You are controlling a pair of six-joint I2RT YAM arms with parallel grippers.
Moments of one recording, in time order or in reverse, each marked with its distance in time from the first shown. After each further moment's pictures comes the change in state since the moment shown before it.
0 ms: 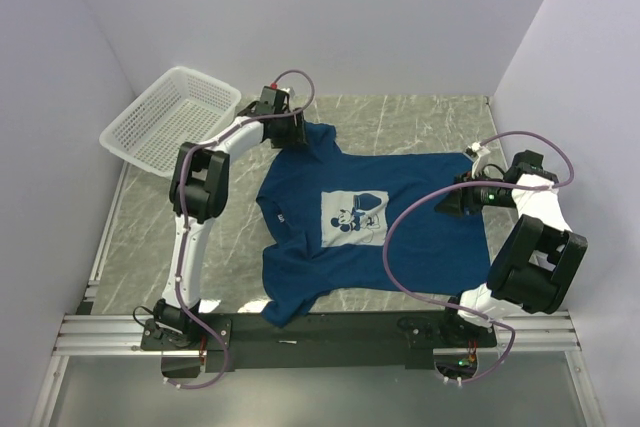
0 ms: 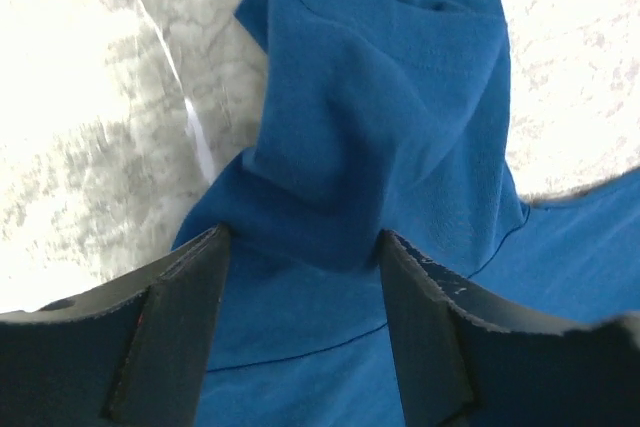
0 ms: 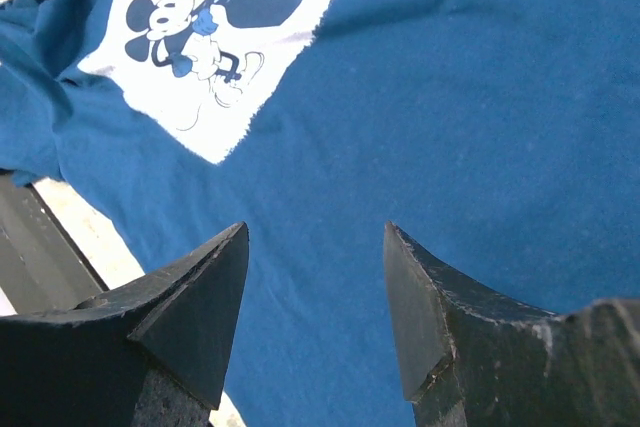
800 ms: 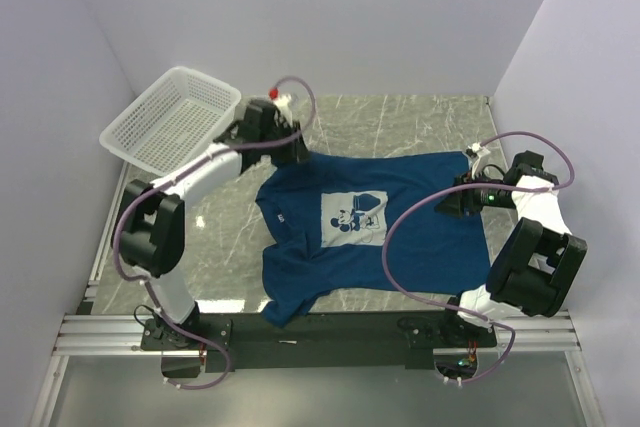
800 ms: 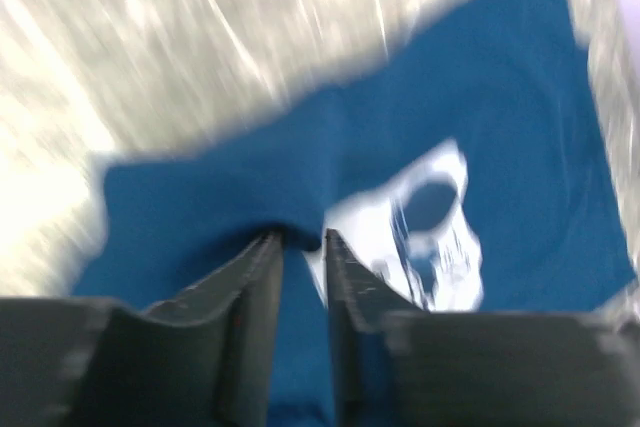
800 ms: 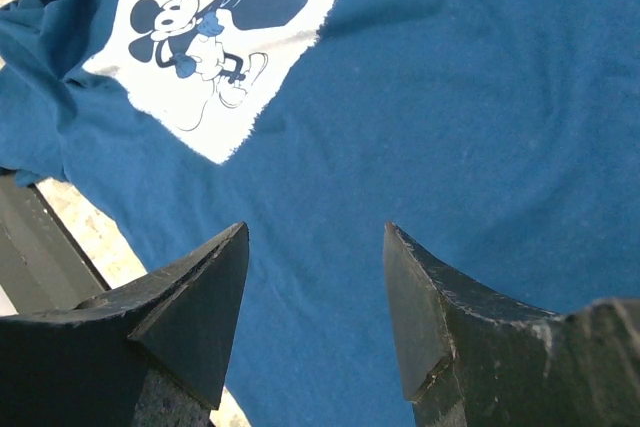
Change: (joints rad) left arm -0.073 -0.562 -0.499 0.157 0.123 0.058; right arm 0.000 -0.015 -0.009 0.005 -0.009 0.005
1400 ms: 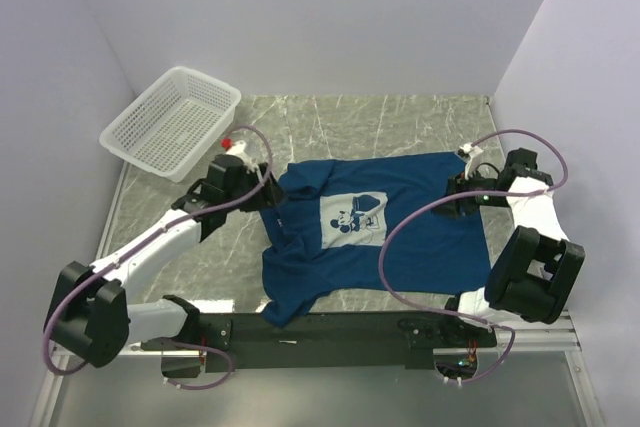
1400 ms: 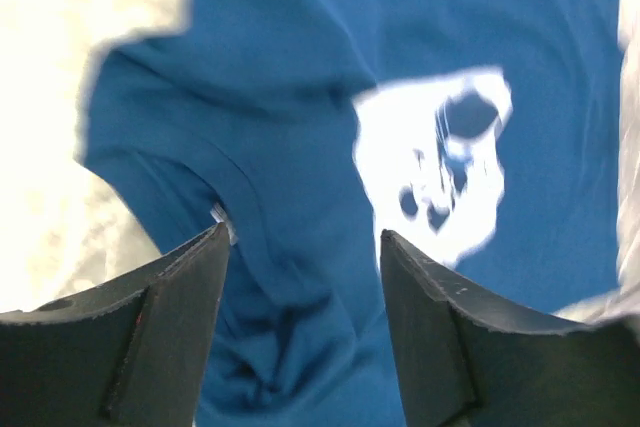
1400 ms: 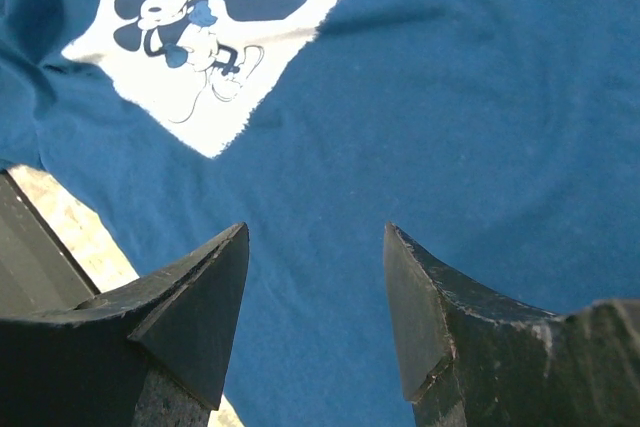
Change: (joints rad) left arm -0.064 -0.583 -0.650 0.048 -0.215 -0.224; right arm 0.044 -0.040 -0.006 0.005 0.048 -0.008
